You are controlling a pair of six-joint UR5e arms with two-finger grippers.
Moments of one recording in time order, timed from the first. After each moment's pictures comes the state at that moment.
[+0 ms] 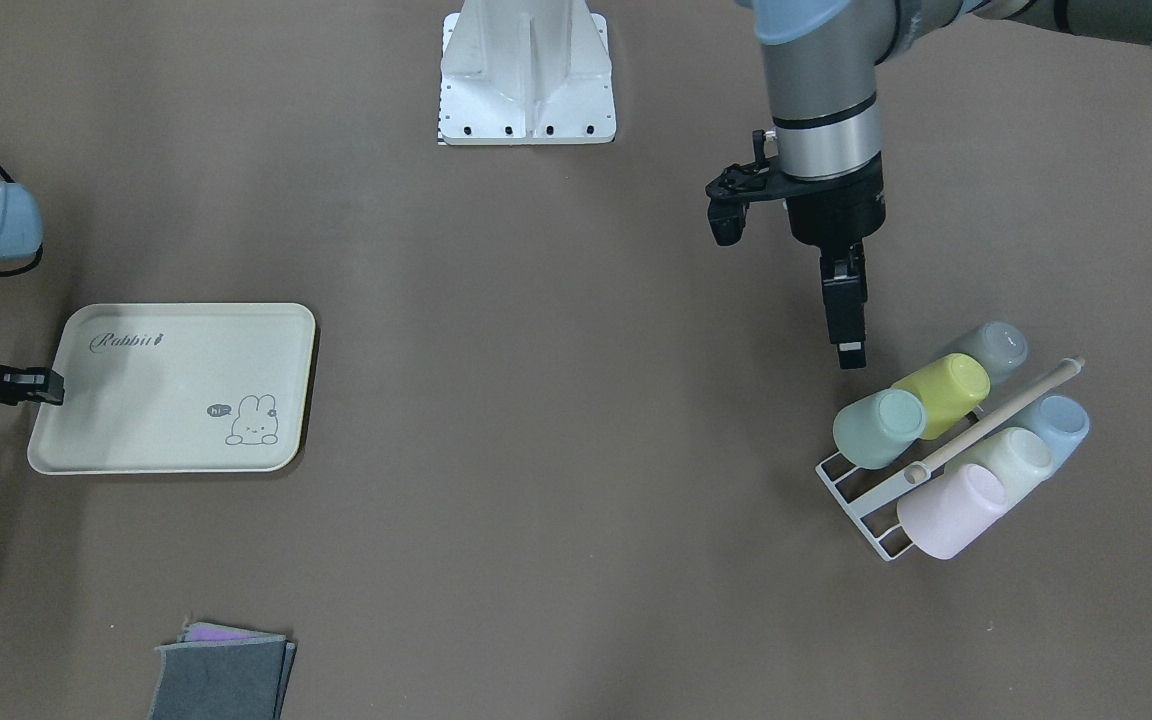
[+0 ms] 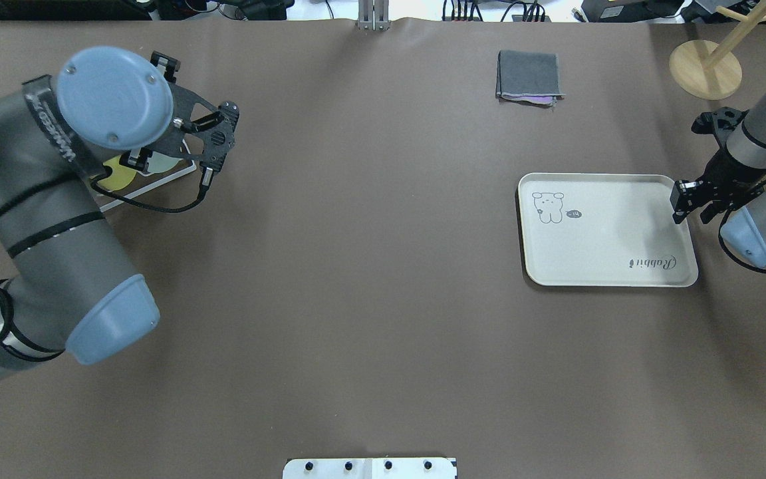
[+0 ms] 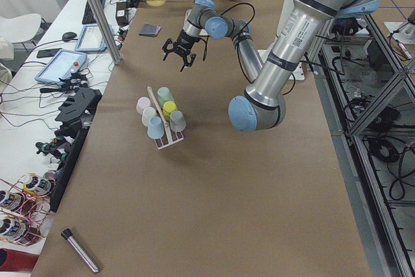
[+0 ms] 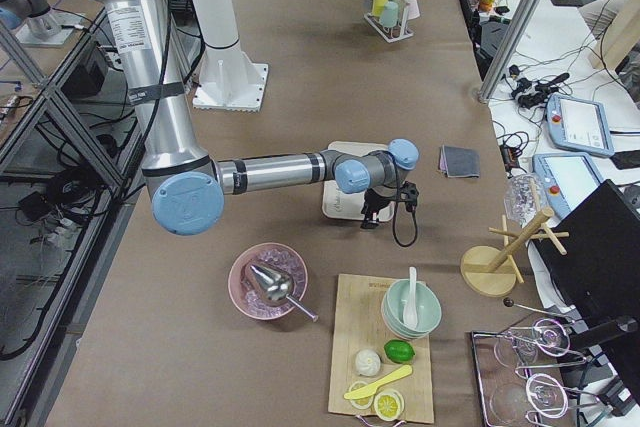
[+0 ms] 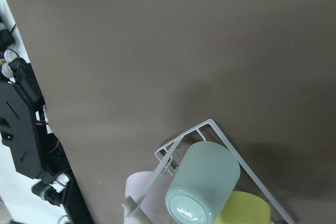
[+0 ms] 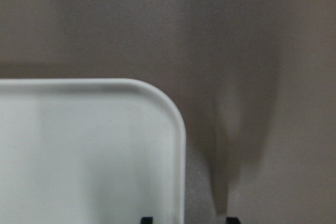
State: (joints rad) left arm -0.68 -2.14 -1.95 -1.25 -1.29 0.90; right arm 1.06 -1.36 1.43 -1.43 2.30 0.53
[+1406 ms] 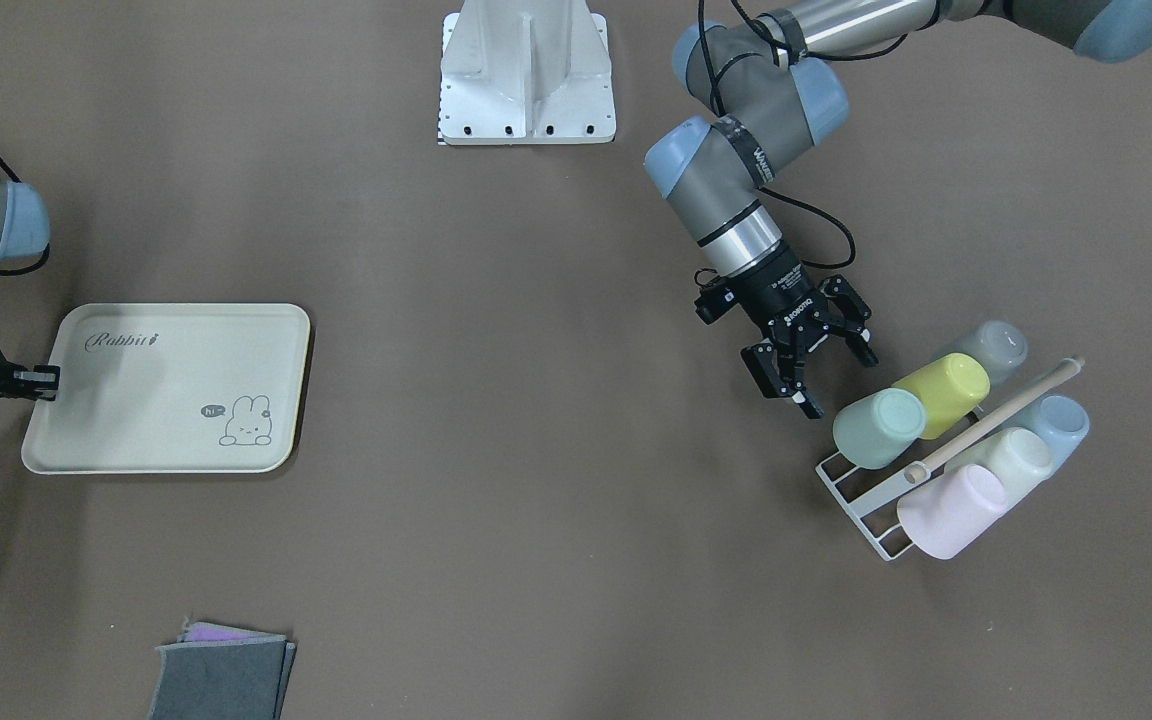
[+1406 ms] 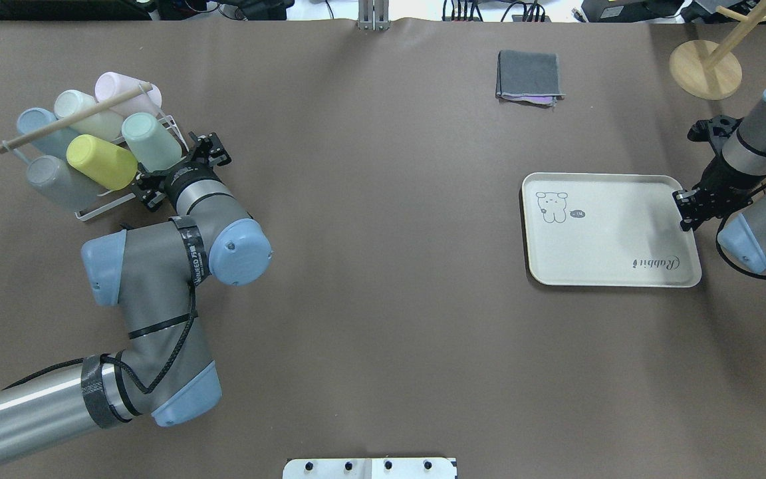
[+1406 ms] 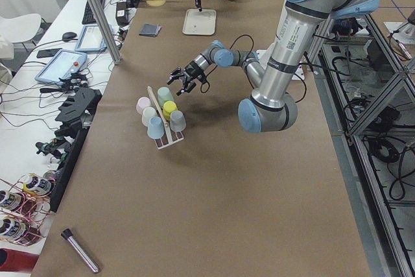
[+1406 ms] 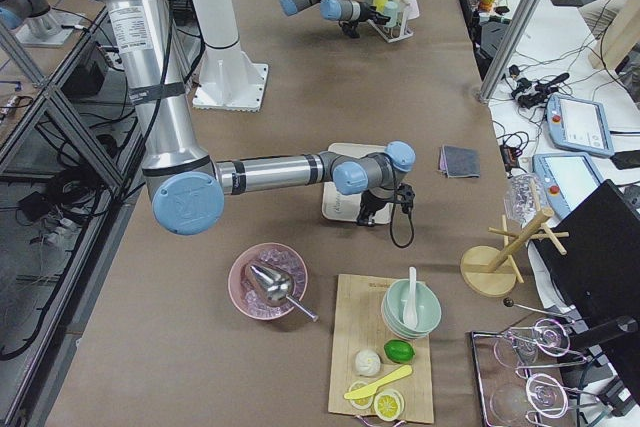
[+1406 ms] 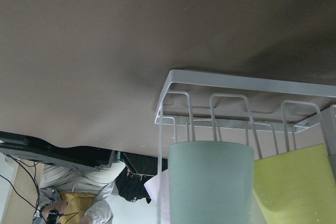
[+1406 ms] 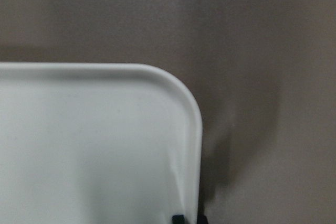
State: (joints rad) left arm -0.48 -2.07 -1.66 -1.25 -0.76 1.13; right arm 1.04 -1.36 1.42 -1.43 2.30 0.53
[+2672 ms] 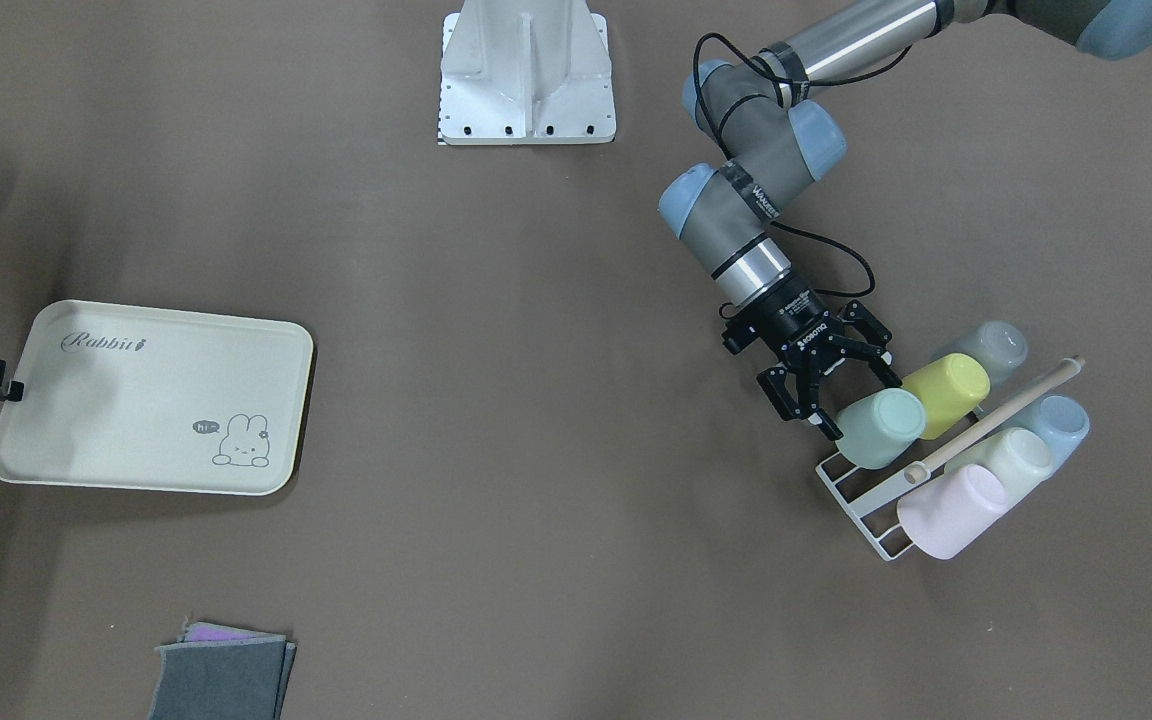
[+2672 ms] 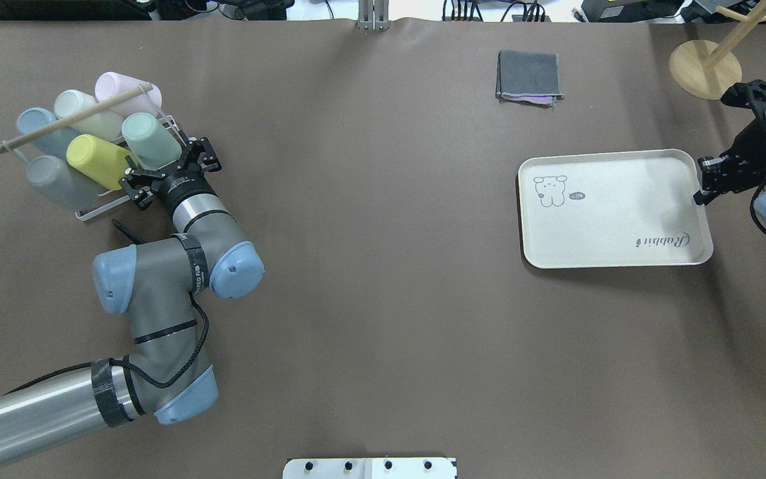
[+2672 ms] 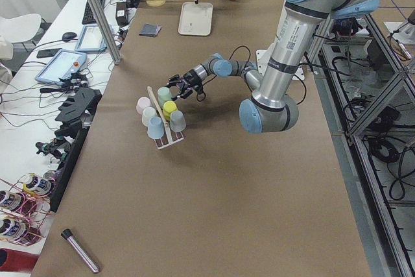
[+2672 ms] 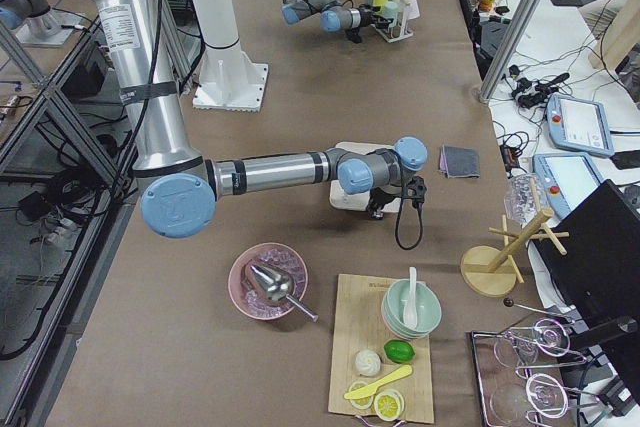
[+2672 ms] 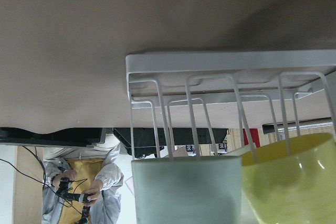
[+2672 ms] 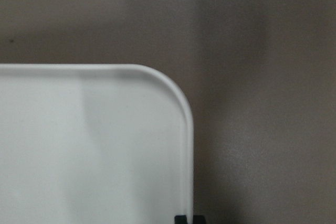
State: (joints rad) left arm -0.46 -2.08 -1.54 -1.28 -0.61 1.12; right arm 1.18 -1.36 1.46 -1.43 2.48 0.48
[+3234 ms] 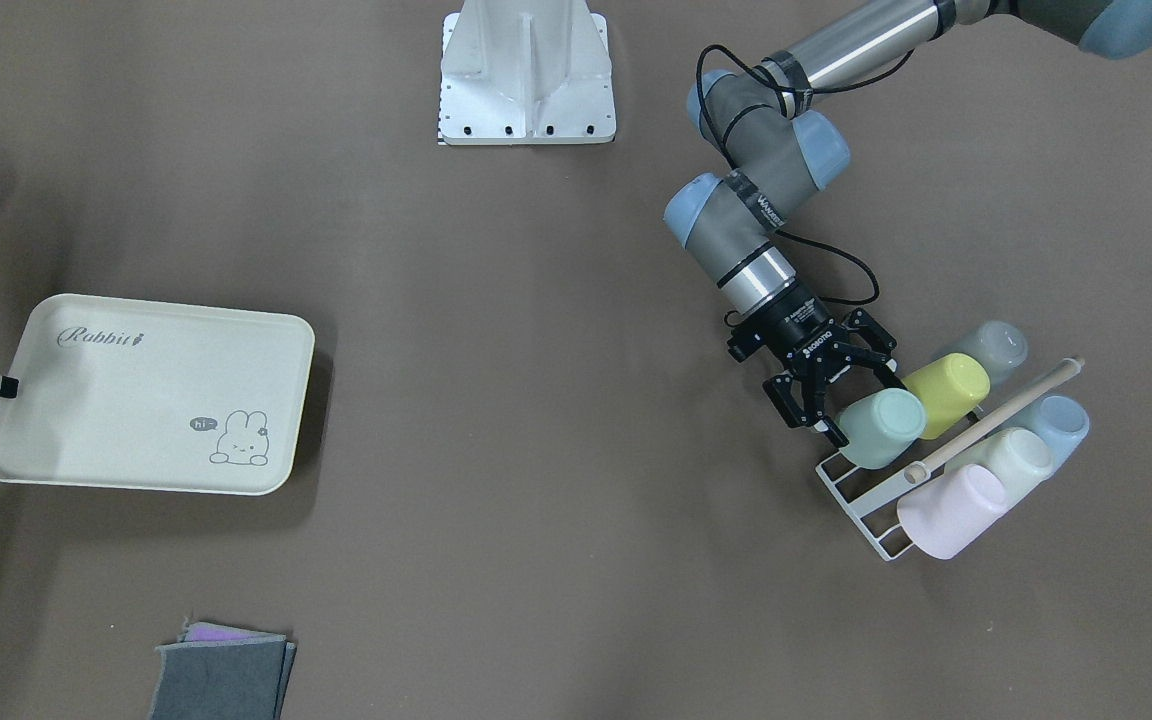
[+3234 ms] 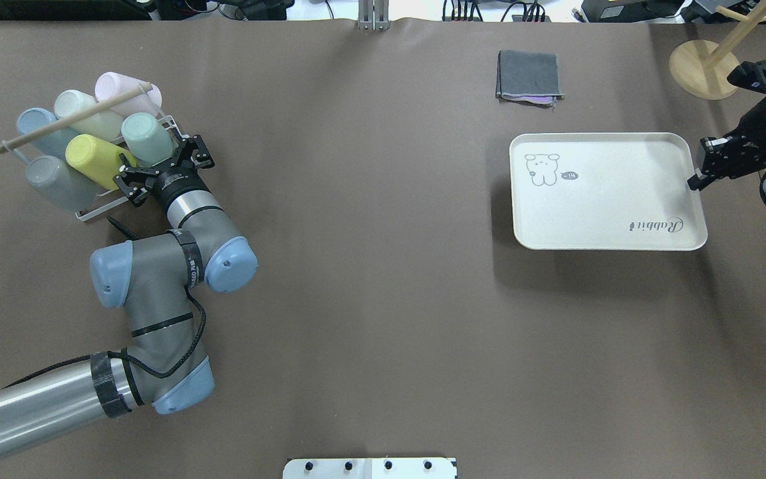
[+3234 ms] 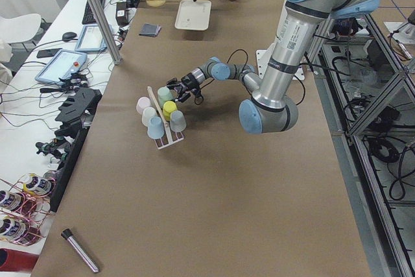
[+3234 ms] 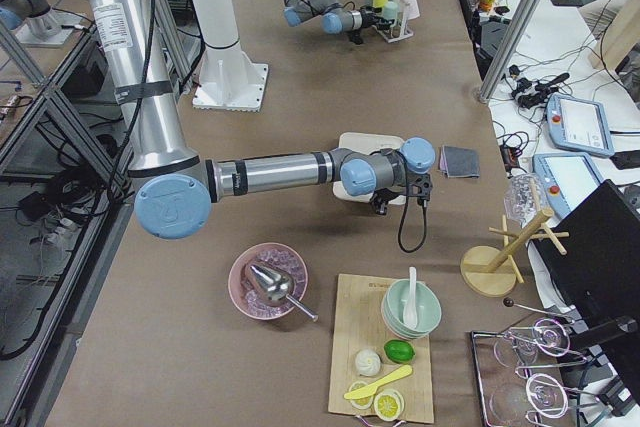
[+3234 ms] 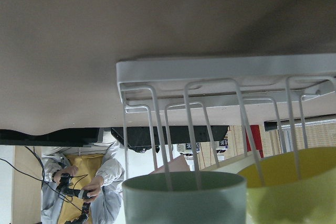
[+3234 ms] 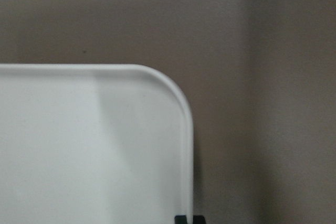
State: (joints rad) left arm -0.48 -2.07 -1.50 -1.31 -0.61 1.12; right arm 1.21 -1.32 1.46 -1.43 2.59 0.48
